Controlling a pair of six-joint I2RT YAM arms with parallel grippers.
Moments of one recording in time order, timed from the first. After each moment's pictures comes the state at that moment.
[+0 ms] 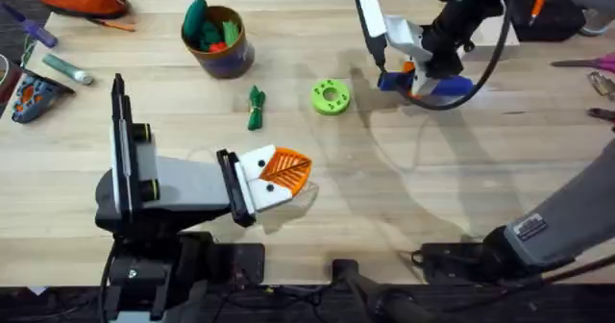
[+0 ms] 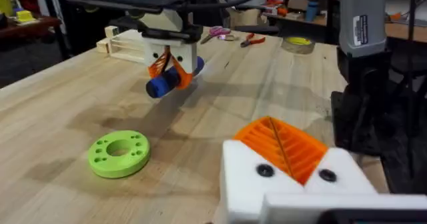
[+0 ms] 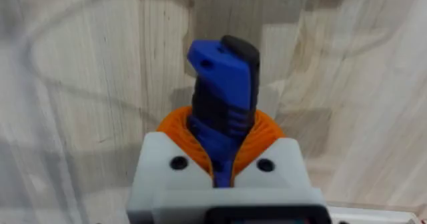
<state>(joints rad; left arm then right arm) 0.00 0.01 0.01 -0.14 1.21 0.07 0.19 1.90 1.50 -1.13 -0.09 -1.50</state>
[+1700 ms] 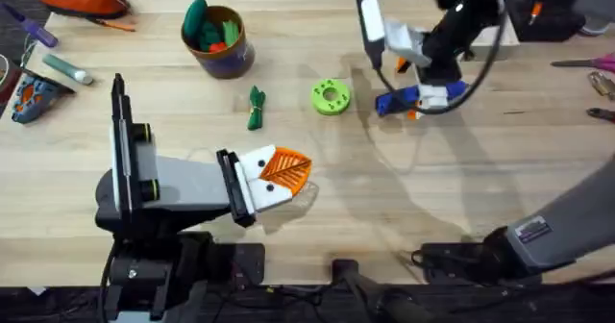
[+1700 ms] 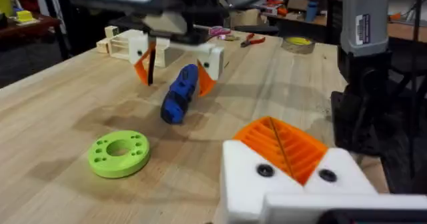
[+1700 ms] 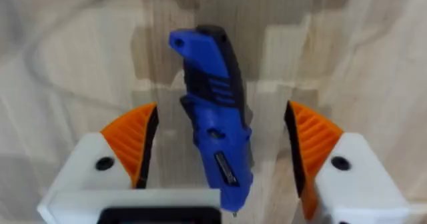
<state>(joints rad) 0.00 0.01 0.01 -0.14 1.21 0.07 0.19 1.86 1.43 -1.09 -0.10 -1.42</state>
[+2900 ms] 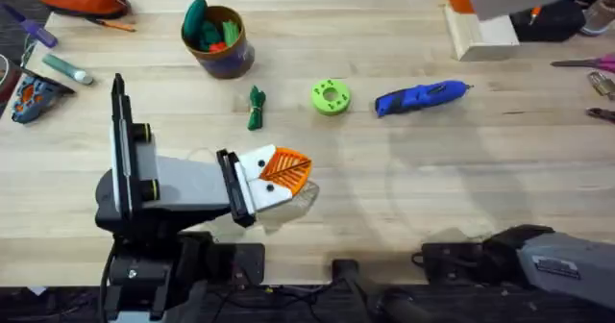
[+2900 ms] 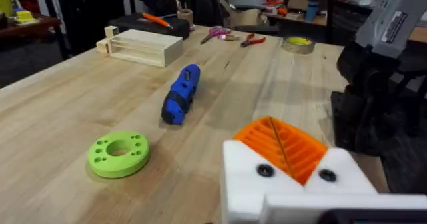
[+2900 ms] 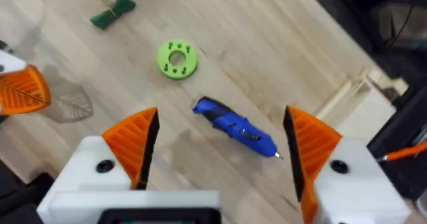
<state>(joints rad) 0.00 0.01 0.01 -0.14 1.21 0.07 0.31 1.36 1.96 -1.45 -0.17 -0.46</state>
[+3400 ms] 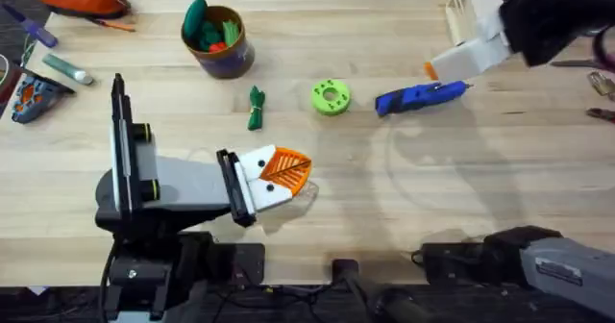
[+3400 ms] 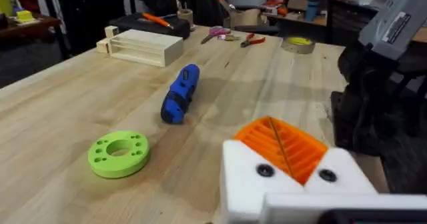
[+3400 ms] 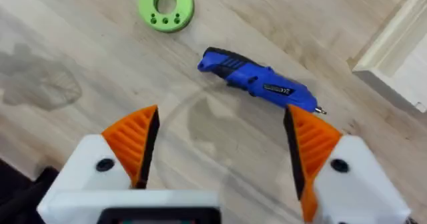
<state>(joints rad) 0.00 0.01 0.01 -0.14 1.21 0.07 0.19 1.27 1.47 -1.27 -0.18 -0.37</state>
